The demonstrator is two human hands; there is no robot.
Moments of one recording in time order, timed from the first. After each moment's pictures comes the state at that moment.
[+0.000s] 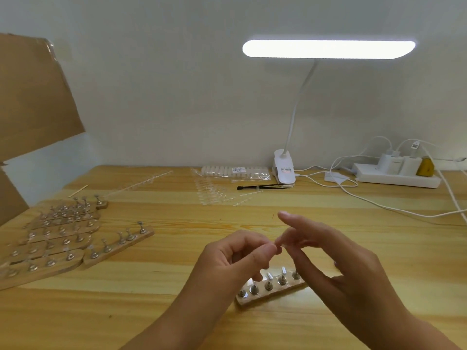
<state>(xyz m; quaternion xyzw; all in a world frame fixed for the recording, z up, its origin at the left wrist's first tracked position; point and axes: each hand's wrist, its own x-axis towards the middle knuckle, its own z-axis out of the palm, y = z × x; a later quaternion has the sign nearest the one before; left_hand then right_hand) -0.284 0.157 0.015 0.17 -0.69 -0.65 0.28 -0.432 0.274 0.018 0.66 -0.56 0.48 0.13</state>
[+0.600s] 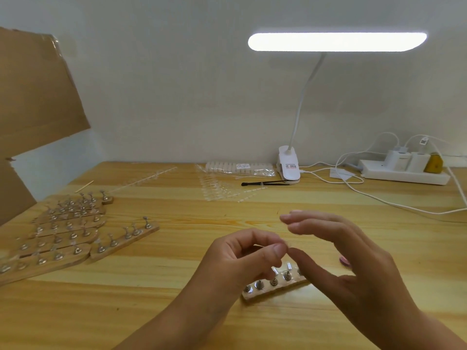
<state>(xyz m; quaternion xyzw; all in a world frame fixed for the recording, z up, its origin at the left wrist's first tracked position) -0.282 0.160 0.020 0.15 -0.64 -0.71 0.24 -0.428 0.280 0.024 0.66 -0.56 0.47 0.16</state>
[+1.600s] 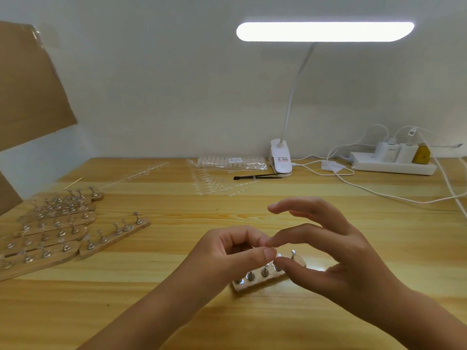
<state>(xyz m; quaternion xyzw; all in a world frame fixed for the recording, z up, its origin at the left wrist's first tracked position) -0.277 0.149 0.022 0.13 -0.73 -0.65 0.17 -0.440 0.276 0.022 0.71 -0.55 0.43 0.09</state>
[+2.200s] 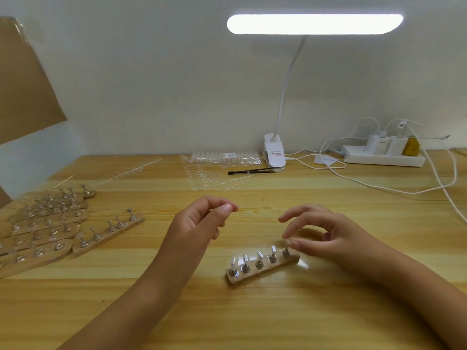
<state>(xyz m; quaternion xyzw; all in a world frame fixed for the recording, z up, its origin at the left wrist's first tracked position) -0.280 0.134 0.017 0.23 -0.69 -0.60 0.34 -0.497 0.274 0.000 0.59 -0.65 0.41 -0.23</state>
